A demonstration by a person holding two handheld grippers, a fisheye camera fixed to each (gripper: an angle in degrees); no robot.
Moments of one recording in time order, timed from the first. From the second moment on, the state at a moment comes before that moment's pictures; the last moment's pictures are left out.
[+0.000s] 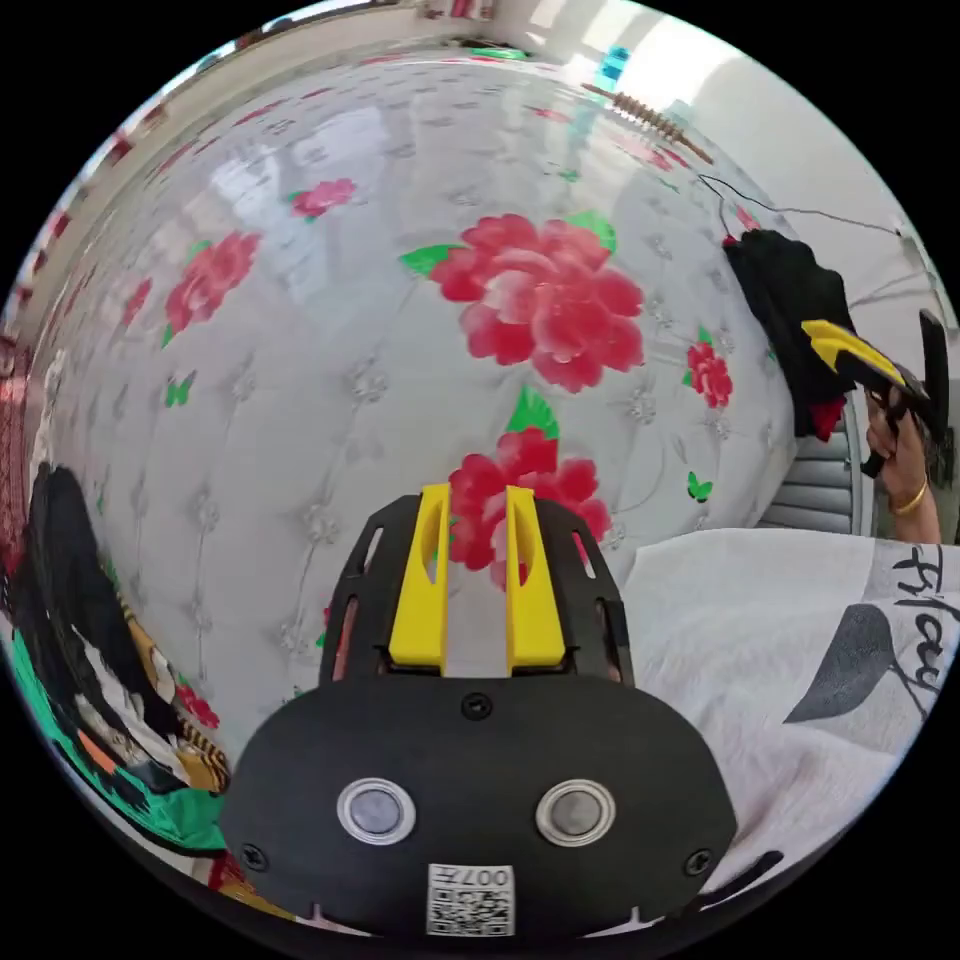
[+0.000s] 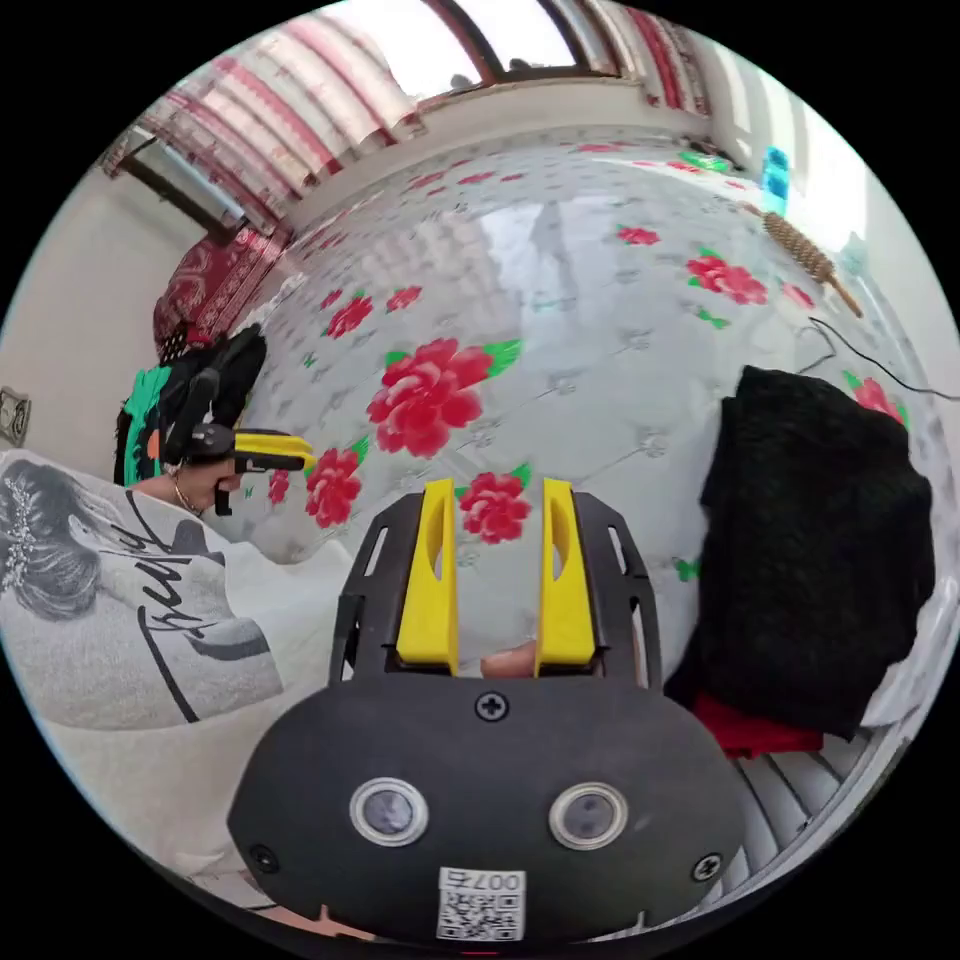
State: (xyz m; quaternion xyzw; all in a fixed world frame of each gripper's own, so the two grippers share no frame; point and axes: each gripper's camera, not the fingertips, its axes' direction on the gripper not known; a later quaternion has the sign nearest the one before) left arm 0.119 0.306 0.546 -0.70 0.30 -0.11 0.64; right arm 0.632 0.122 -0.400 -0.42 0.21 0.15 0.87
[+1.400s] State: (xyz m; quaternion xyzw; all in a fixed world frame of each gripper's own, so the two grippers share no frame) left arm -0.284 0.262 0.372 -0.42 0.25 -0.28 0.83; right arm 0.371 0.089 -0.068 -0.65 0.22 0.03 0.72
